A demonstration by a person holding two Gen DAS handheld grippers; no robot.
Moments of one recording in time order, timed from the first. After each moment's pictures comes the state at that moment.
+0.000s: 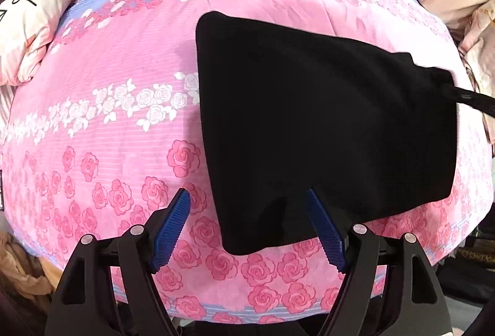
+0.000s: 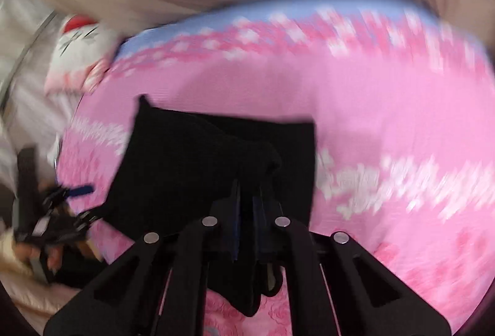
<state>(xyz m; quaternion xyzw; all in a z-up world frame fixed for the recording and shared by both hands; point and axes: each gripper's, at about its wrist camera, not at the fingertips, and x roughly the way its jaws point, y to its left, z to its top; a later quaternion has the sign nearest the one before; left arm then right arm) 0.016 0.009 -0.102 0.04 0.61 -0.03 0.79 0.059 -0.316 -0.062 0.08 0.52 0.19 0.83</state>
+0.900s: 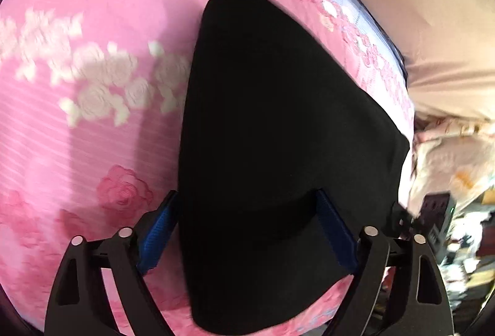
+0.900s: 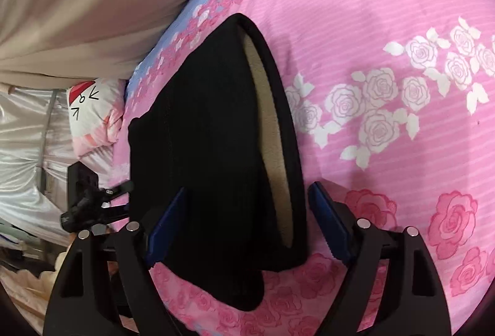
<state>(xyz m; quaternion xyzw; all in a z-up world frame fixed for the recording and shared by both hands) 0.084 0.055 -0.170 -0.27 0.62 -0.11 0.73 0.054 -0.386 -0.197 0.33 0.55 0.19 0.75</state>
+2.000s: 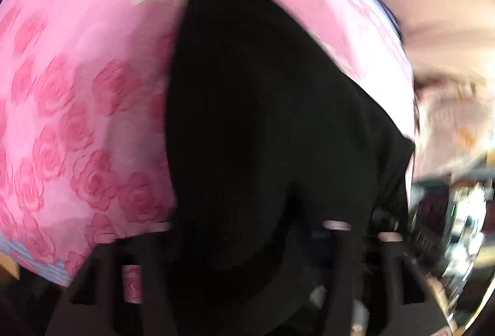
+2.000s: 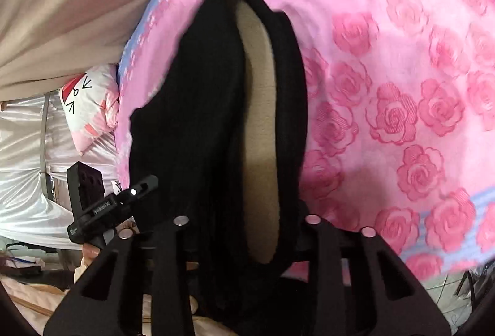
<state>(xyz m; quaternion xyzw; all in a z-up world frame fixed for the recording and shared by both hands) -0.004 0.048 -0.168 -0.22 0.66 -0.13 0.71 -0.059 -0.333 -0.151 0.38 0.60 0.15 0.69</state>
